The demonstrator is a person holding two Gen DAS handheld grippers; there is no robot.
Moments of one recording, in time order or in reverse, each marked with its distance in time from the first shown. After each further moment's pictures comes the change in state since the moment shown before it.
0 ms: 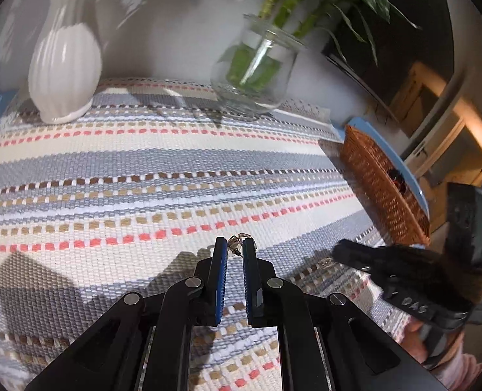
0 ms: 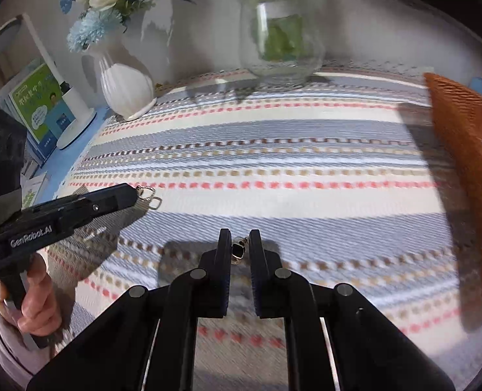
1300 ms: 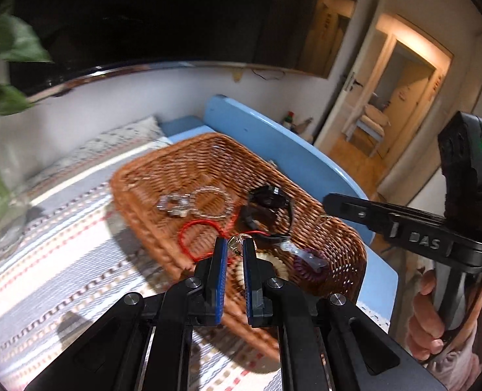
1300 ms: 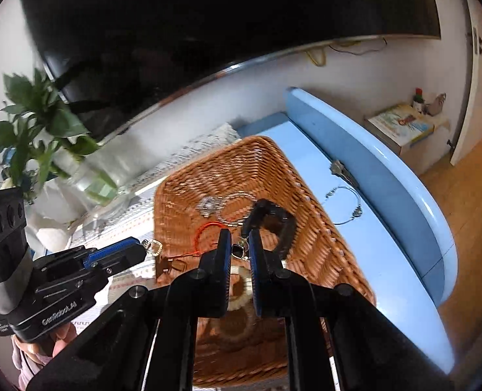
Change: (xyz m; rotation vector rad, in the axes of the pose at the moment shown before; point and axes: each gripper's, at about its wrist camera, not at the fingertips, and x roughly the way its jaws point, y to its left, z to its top) left arm 0.131 -0.305 0.089 0.401 0.098 -0.188; right arm -0.165 -0.294 0.030 0.405 -0.201 -0.157
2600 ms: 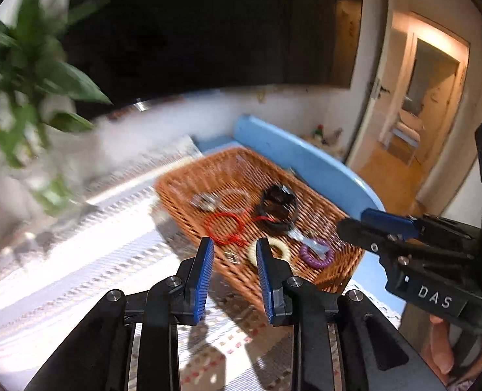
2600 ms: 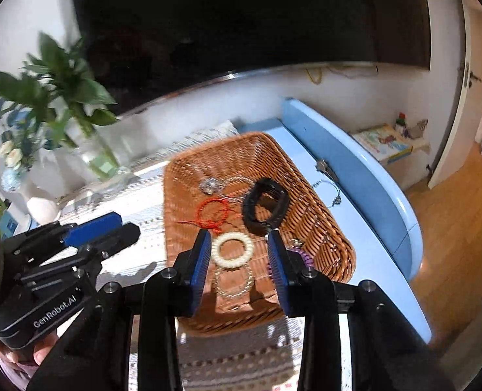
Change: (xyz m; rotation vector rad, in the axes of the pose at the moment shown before) left arm -0.083 -0.047 -0.035 0.025 -0.141 0.272; right arm -0.061 0.047 -0.045 -0.127 -0.060 -0.096
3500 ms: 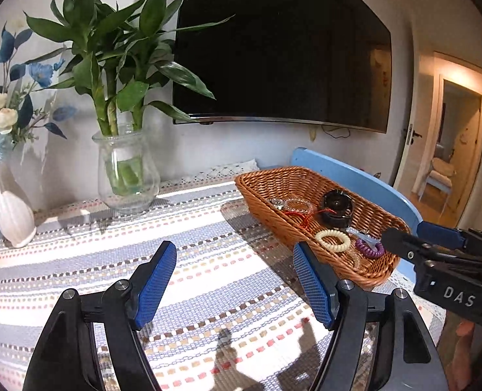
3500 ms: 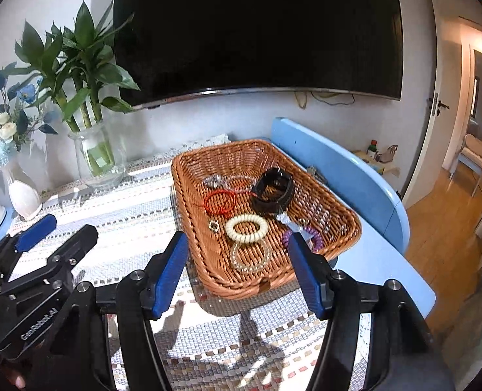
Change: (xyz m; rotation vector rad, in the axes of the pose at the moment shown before) left arm -0.031 0.057 -0.095 -0.099 -0.228 0.144; right arm -0.007 0.060 -0.072 -0.047 -0.155 -0.170
